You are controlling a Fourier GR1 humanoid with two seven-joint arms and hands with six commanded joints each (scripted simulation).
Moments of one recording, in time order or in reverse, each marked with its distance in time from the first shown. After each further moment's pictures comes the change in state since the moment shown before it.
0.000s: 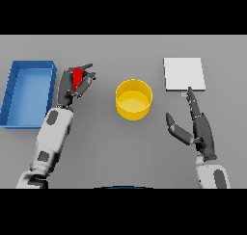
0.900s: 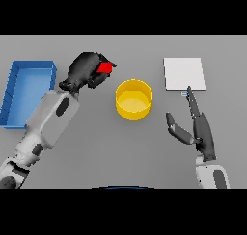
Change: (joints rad) left arm -0.121 0.199 -0.481 -0.270 -0.471 -0.145 0.374; right arm -0.001 -0.007 0.011 -0.010 0.034 -0.009 -0.001
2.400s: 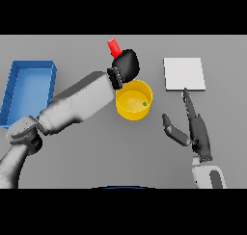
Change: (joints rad) left arm -0.472 -0.053 -0.652 0.335 -0.680 -0.316 -0.027; right arm 0.006 0.022 0.015 0.013 0.009 -0.004 -0.009
